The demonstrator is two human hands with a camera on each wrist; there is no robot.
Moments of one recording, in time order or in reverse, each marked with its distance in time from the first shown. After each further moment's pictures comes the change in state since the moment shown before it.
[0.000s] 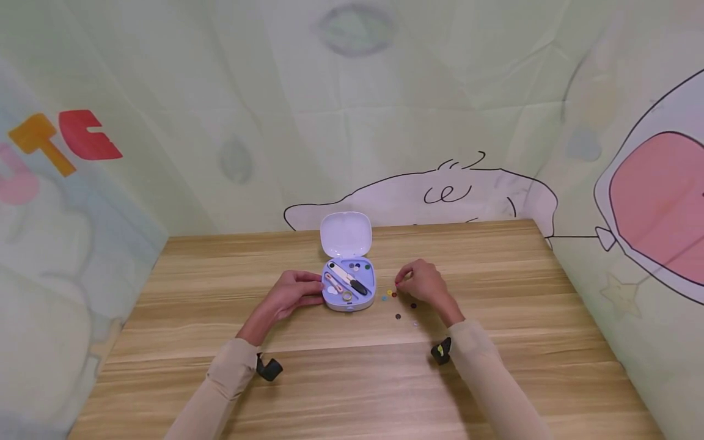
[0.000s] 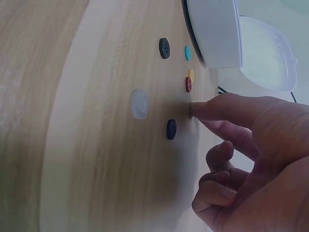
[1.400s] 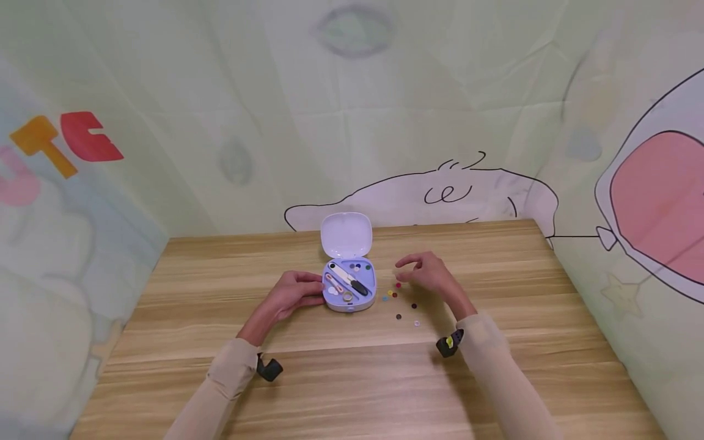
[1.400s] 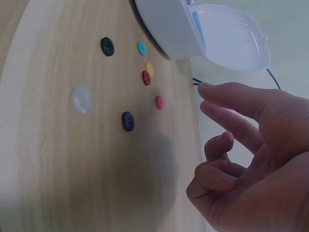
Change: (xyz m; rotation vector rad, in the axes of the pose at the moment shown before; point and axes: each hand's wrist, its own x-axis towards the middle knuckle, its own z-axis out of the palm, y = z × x) left_hand 0.000 -0.001 0.001 -0.006 0.007 0.013; right_hand 0.004 0.001 -0.025 0.200 -0.066 0.023
